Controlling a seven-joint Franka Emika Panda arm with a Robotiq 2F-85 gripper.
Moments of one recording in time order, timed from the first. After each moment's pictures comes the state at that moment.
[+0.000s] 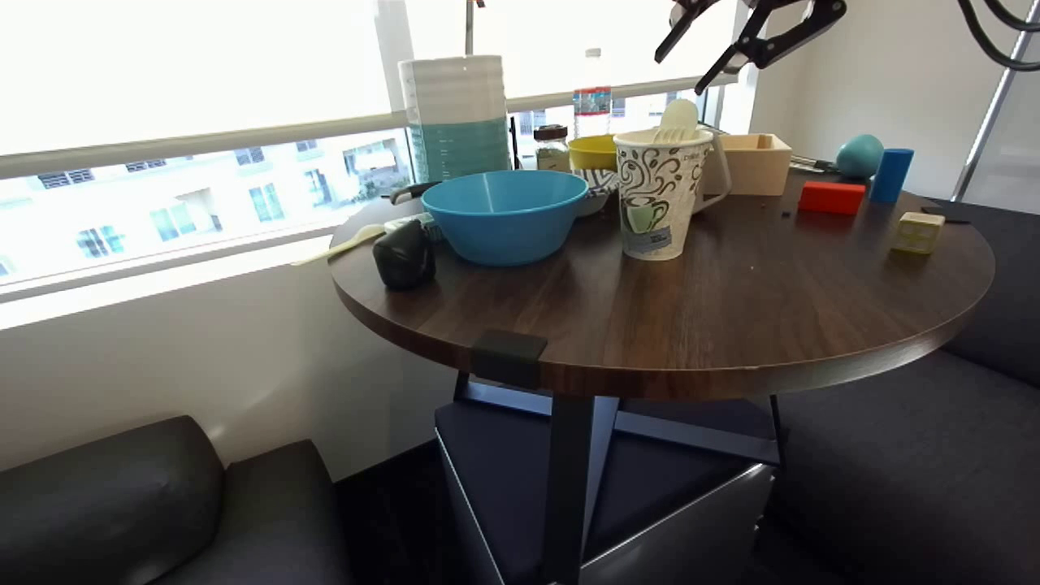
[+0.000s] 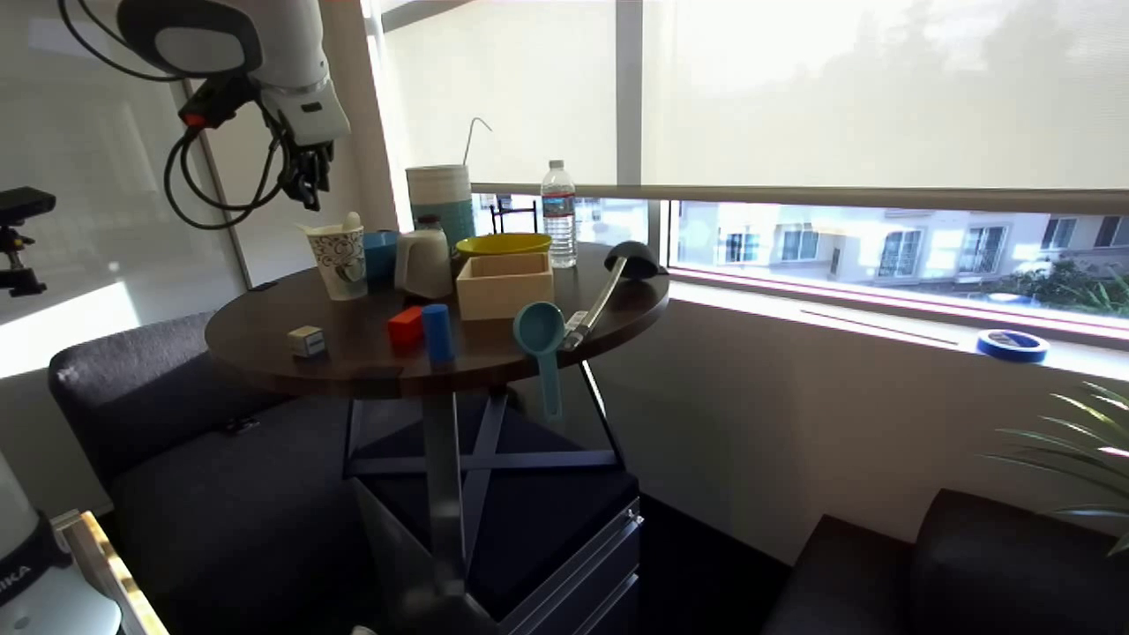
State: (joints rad) arm -0.05 -0.55 0.09 -2.49 0.84 2.18 0.59
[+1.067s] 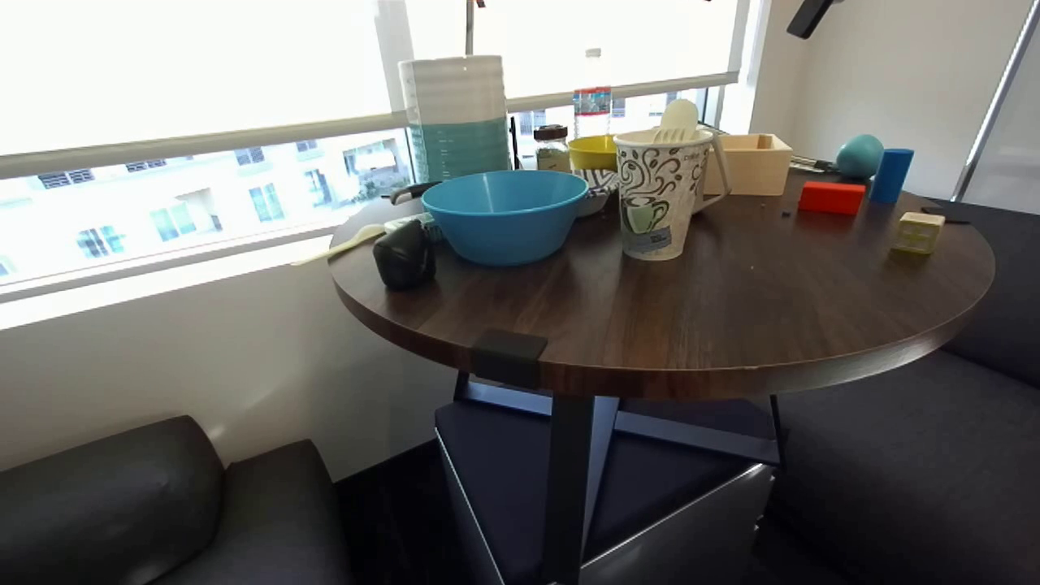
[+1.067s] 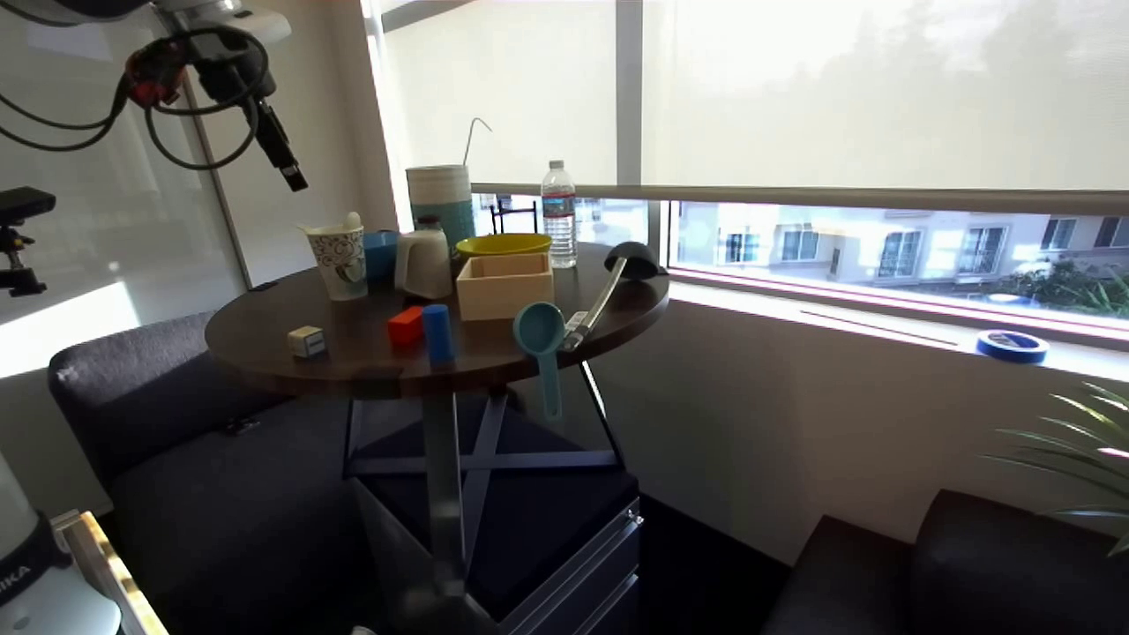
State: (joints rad) arm -0.03 -0.73 0.22 -2.49 0.26 2.19 0.51
